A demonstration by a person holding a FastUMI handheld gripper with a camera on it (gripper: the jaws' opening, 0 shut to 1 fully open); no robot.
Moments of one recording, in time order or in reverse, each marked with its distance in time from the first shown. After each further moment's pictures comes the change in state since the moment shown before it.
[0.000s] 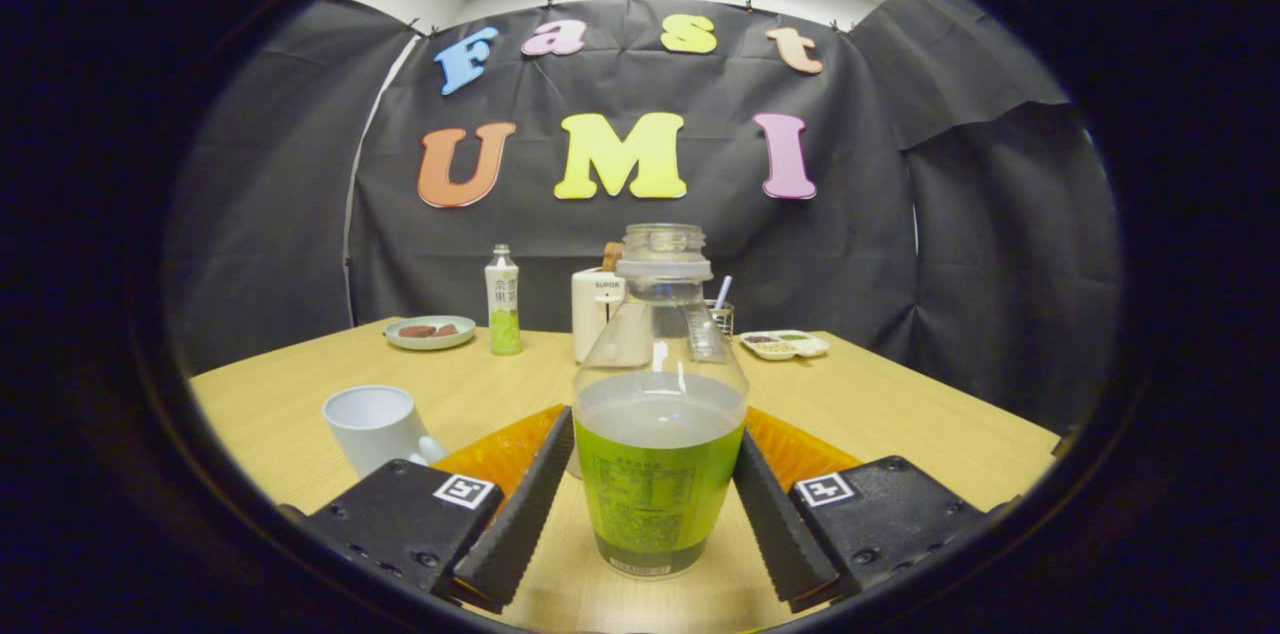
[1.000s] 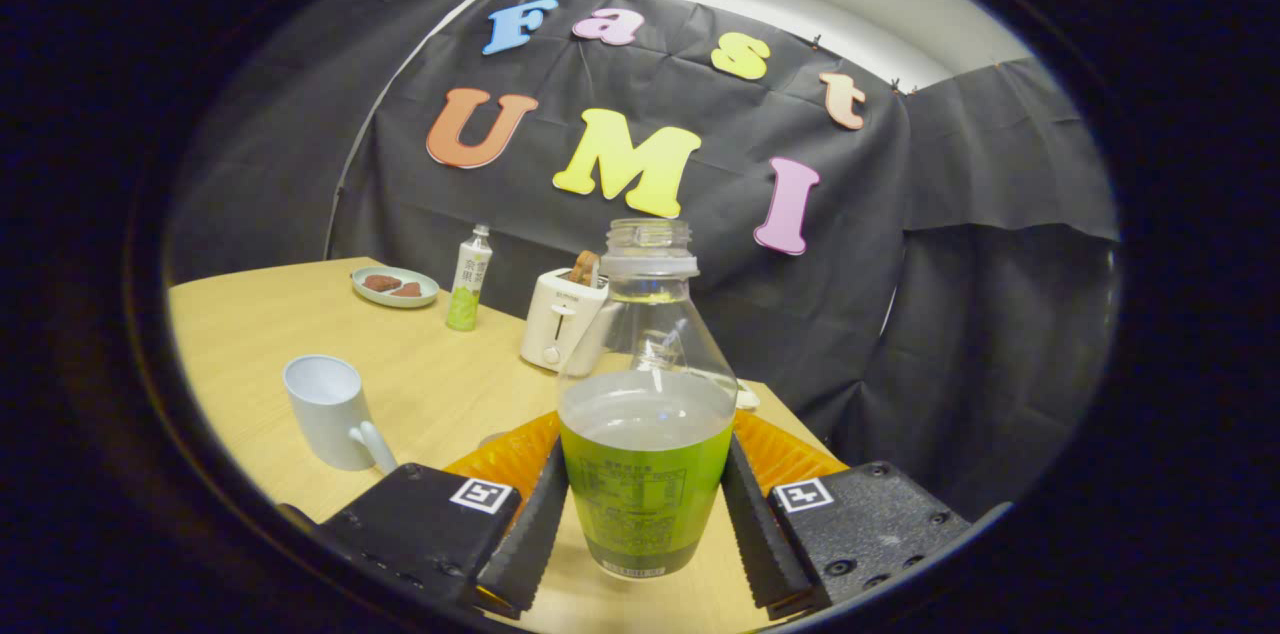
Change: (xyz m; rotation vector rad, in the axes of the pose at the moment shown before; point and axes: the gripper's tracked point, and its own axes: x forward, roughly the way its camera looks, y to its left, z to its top) arm -0.031 -0.056 0.073 -0.312 0.018 -0.114
